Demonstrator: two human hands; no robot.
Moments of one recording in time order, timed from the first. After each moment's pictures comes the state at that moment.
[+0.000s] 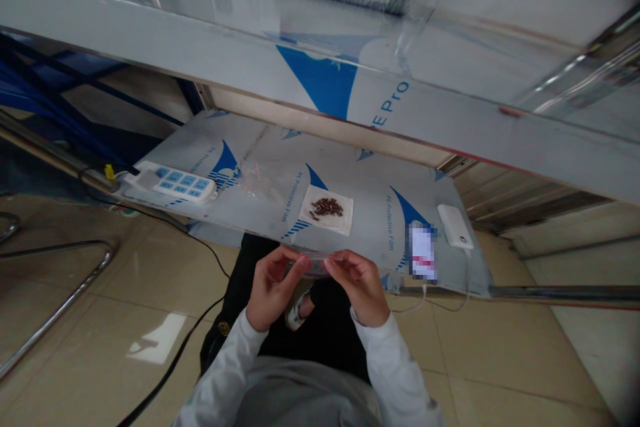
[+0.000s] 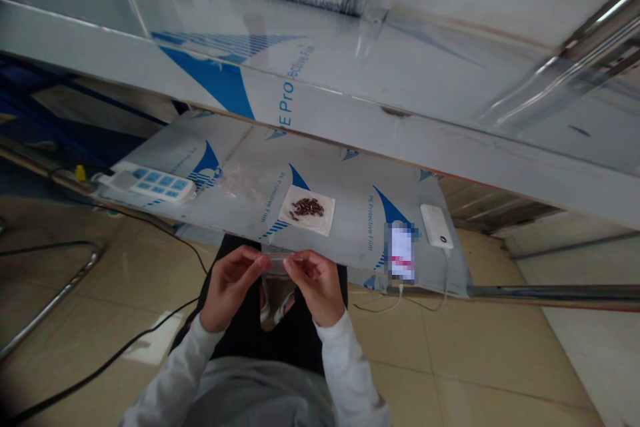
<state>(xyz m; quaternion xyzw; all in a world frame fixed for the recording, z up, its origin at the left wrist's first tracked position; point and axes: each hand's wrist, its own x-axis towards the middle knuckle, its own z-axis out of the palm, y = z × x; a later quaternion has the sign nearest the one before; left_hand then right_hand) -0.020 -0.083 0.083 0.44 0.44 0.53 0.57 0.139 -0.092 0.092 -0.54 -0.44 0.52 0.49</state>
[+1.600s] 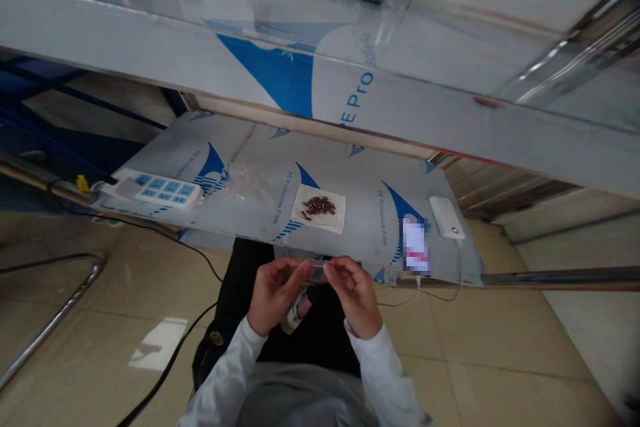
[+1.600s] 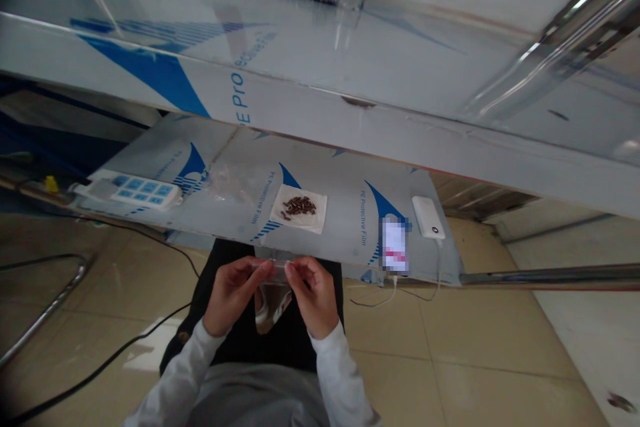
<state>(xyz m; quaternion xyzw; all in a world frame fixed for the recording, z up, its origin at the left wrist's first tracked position) -0.003 -0.084 0.065 0.47 0.47 0.45 0.59 0.147 -0.110 0.067 -0.56 -0.42 0.50 0.51</state>
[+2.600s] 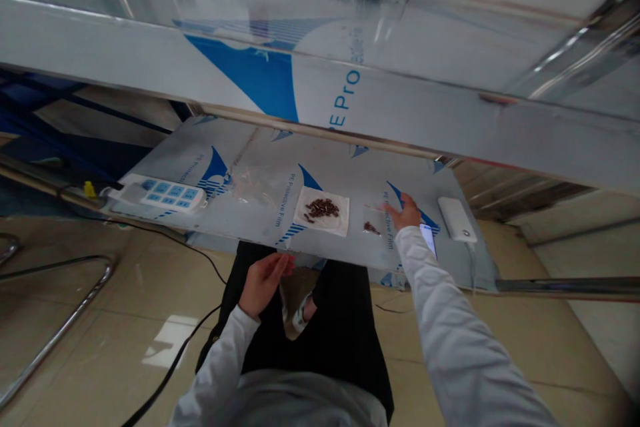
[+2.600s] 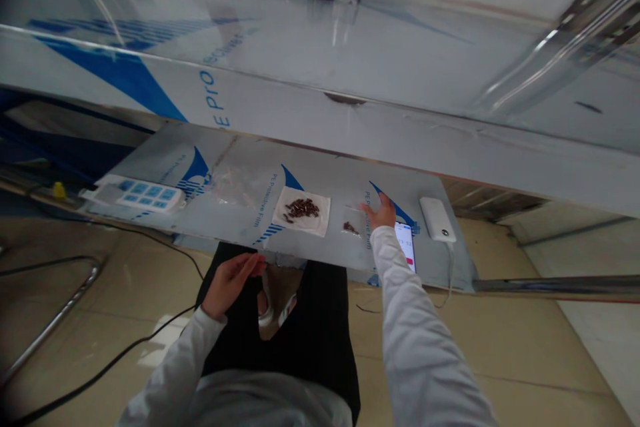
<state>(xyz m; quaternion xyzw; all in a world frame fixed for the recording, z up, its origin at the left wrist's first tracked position) -0.036 -0.055 -0.005 0.53 0.54 0.36 0.54 0.345 0.051 -0.002 -0.80 -0.44 0.13 0.39</state>
